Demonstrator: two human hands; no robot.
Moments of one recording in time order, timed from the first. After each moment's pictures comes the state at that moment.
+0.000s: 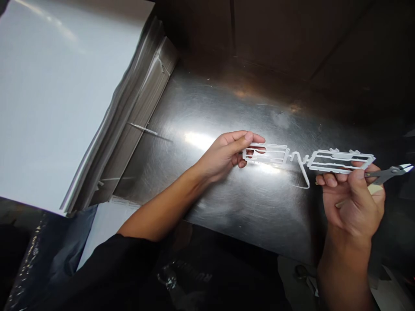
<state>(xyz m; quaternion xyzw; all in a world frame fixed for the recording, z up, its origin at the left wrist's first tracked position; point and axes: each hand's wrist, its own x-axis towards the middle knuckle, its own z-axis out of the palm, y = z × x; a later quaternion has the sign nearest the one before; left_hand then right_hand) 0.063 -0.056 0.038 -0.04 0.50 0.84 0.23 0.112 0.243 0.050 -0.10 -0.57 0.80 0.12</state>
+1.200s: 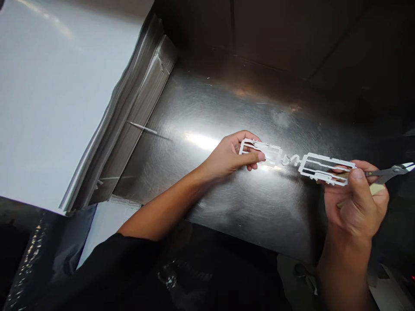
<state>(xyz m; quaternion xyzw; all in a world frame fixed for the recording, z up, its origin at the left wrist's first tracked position) 0.067 -0.051 0.033 -0.01 0.53 0.82 0.24 0.114 0.248 0.041 -0.11 -0.61 0.76 0.20</state>
